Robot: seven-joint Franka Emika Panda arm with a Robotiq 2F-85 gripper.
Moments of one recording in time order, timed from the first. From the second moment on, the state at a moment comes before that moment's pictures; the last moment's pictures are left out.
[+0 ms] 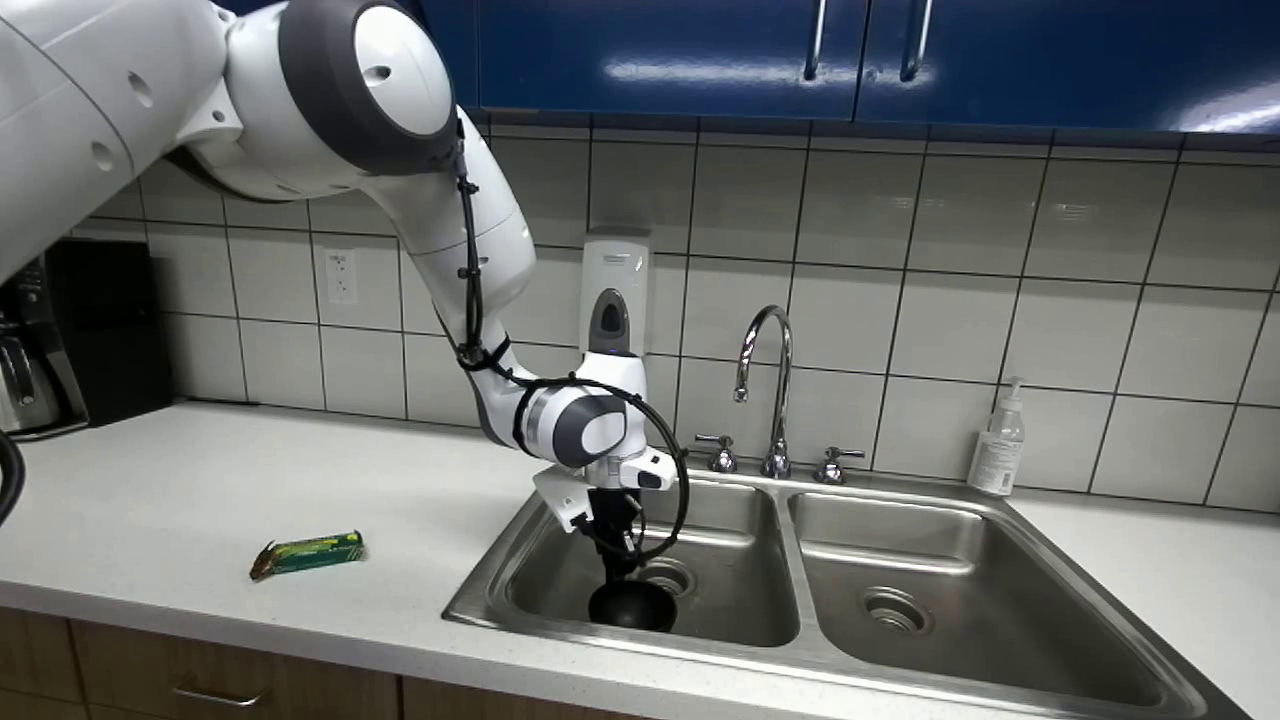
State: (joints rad) arm -0.16 0.82 -0.22 -1.82 0.25 2.66 0.34
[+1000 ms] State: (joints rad) arm -0.16 0.80 -0.22 -1.81 0.25 2.72 0.34
